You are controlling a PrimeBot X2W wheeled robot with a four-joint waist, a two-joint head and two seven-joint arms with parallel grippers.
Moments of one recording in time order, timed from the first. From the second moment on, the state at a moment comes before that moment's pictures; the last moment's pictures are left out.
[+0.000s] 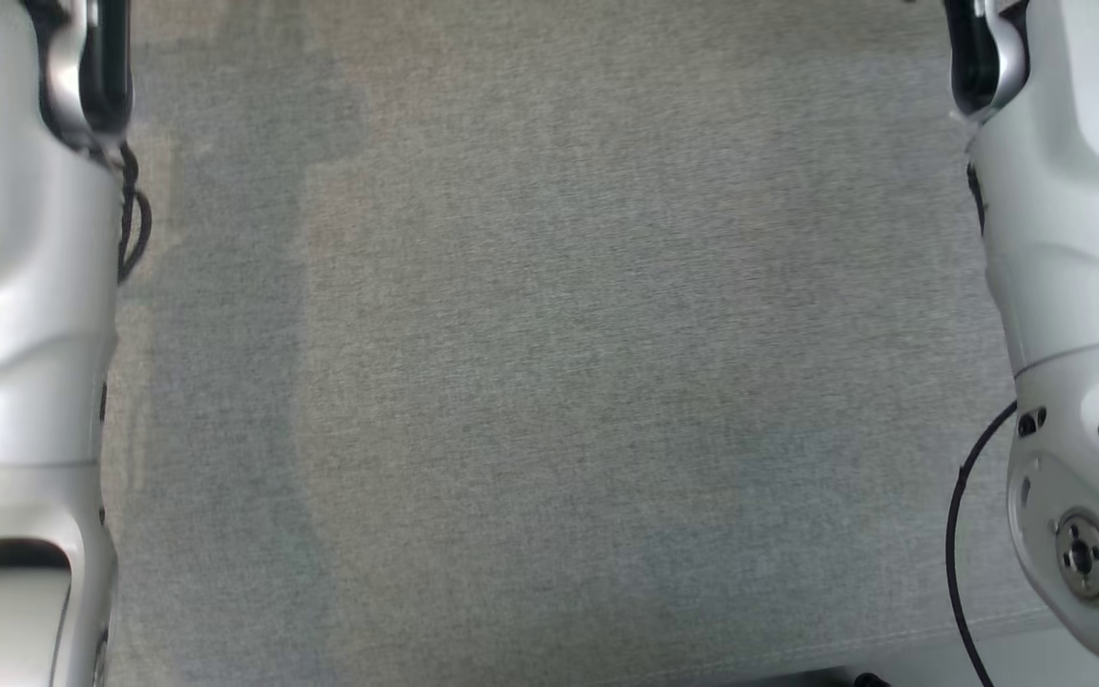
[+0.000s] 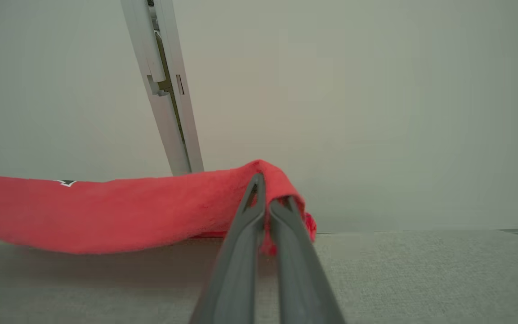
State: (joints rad) left arm -1.18 0.19 -0.21 0.59 -0.39 -0.07 -0.20; right arm -1.25 -0.05 -0.13 0.91 -0.03 0.13 -0.26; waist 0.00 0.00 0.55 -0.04
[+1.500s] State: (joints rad) left arm 0.34 0.16 -0.20 -0.38 -0.50 0.10 -0.18; right arm -0.04 -0.05 -0.02 0.15 0.34 0.13 -0.24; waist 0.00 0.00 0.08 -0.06
